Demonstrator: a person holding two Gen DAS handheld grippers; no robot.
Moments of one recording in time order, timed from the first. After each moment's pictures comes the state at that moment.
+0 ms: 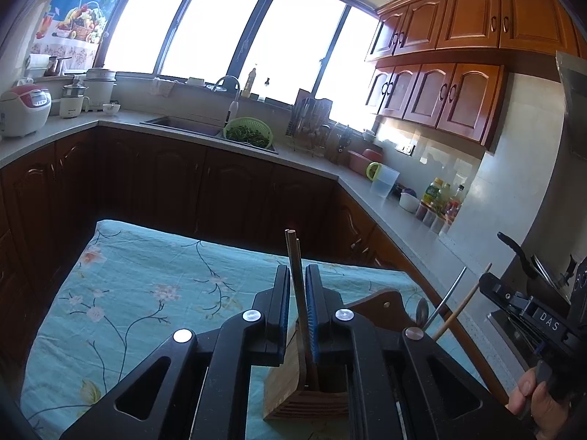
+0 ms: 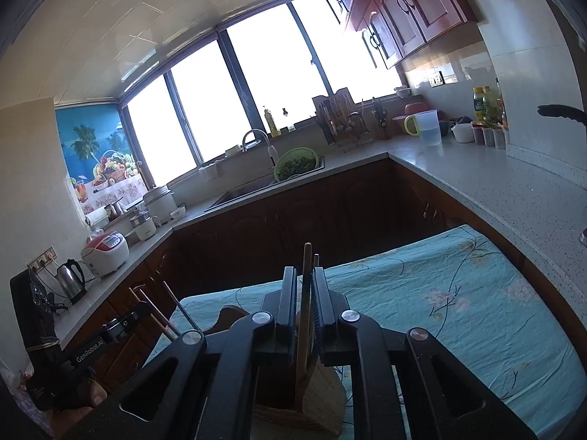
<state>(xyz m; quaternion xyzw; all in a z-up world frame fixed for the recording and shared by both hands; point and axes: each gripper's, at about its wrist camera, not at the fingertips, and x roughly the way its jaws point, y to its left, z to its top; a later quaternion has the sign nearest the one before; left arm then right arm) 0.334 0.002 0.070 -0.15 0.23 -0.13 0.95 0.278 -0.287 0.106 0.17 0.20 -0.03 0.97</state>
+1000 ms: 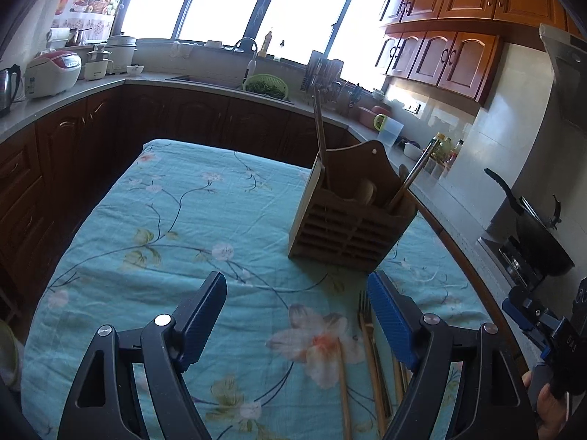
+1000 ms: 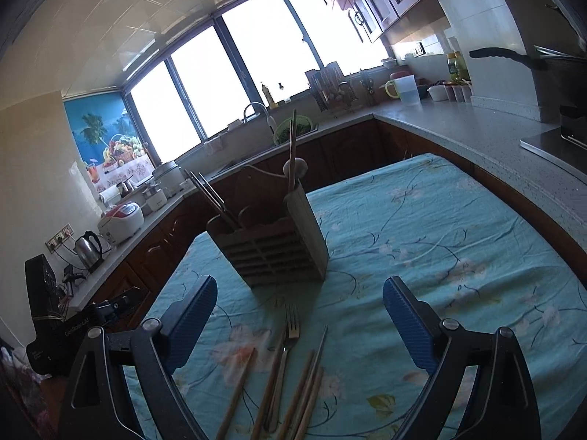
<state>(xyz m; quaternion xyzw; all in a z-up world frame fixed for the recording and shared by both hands) 0.149 0.032 0.048 -0.14 0.31 -0.12 0.93 0.094 -0.267 0.045 0.19 0.25 -0.02 0.95</state>
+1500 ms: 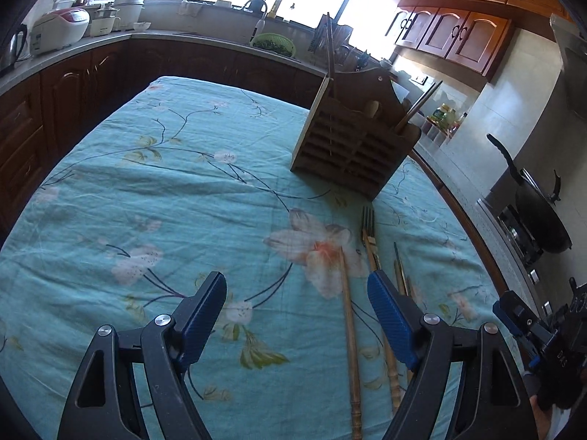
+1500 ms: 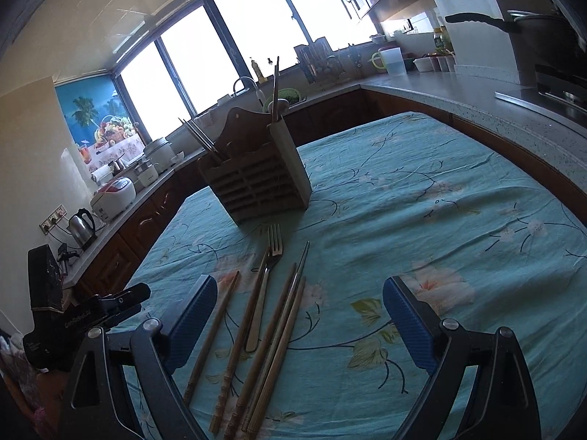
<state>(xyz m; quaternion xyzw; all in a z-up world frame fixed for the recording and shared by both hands) 0.109 0.024 0.010 -0.16 0.38 -0.12 0.90 0.045 -0.254 -0.003 0.19 0.29 -0.03 0.94</state>
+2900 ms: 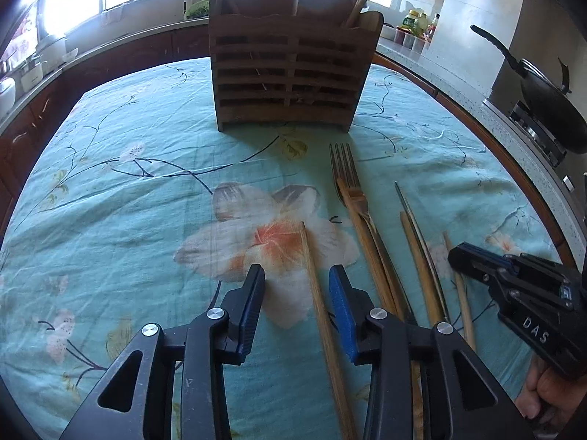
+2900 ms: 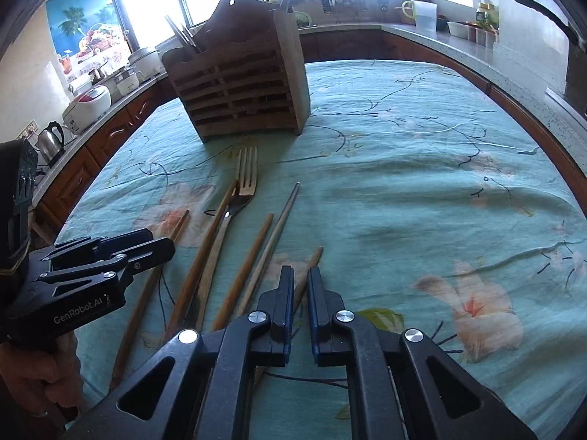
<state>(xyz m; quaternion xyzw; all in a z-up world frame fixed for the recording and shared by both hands) 0.194 -0.074 -0.030 0.01 0.46 -0.16 0.87 0.118 -0.244 -0.053 0.09 0.44 -0.03 0.89</state>
